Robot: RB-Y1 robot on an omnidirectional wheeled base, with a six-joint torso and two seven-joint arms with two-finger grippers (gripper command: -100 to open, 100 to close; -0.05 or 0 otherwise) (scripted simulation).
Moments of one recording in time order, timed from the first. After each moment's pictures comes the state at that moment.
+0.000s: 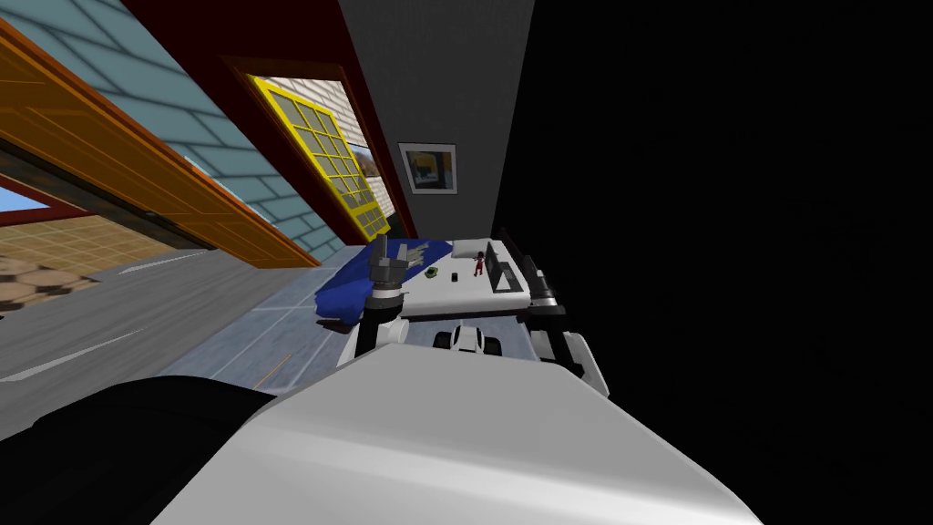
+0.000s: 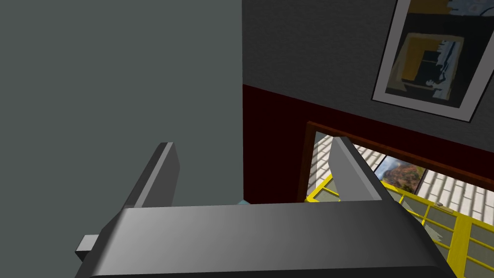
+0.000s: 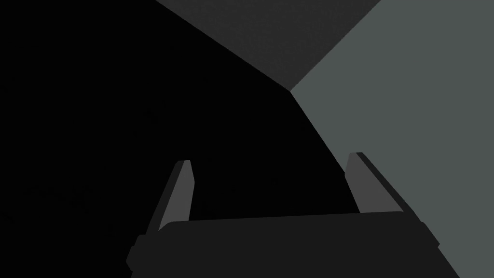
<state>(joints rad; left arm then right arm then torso) 0.51 0.04 -0.04 -2.34 -0.10 -0.46 0.13 0.42 -0.17 0.07 -2.21 0.45 -0.19 0.09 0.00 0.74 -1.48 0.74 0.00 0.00</state>
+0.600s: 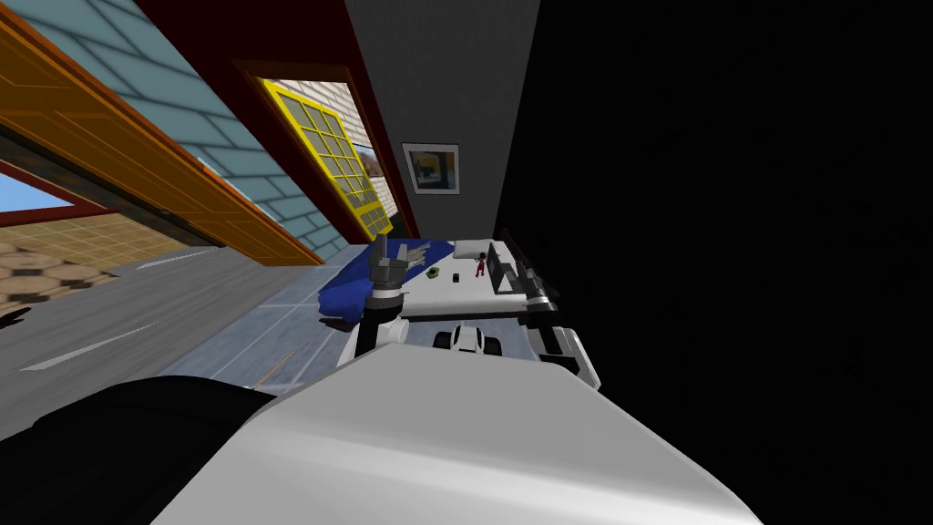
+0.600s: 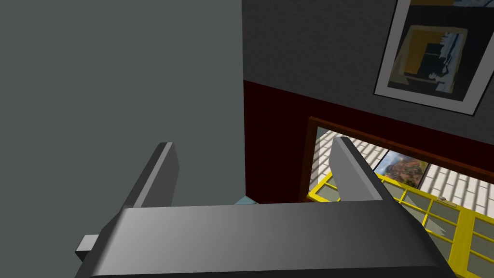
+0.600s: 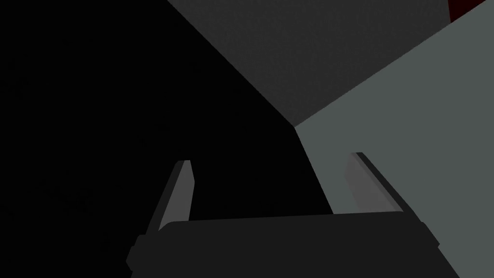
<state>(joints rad) 0.51 0.04 -0.04 -2.34 -0.10 -0.46 0.13 0.38 -0.20 0.09 -2.12 0.61 -0.10 0.10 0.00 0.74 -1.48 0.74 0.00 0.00</state>
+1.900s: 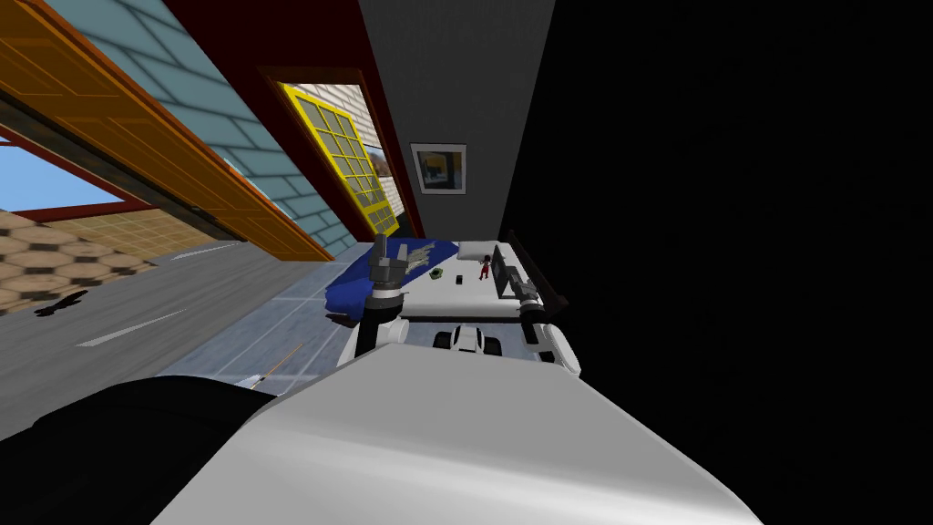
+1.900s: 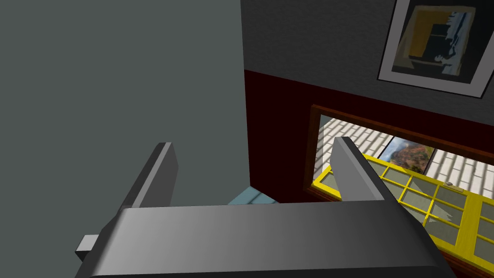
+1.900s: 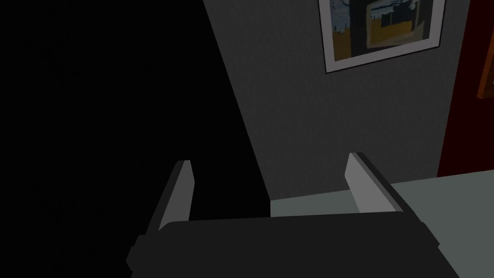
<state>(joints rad) 0.51 0.04 -0.04 -2.34 -0.10 -0.46 0.13 0.32 -0.19 0.13 -1.93 1.01 0.09 0.16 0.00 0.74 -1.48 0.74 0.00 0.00</state>
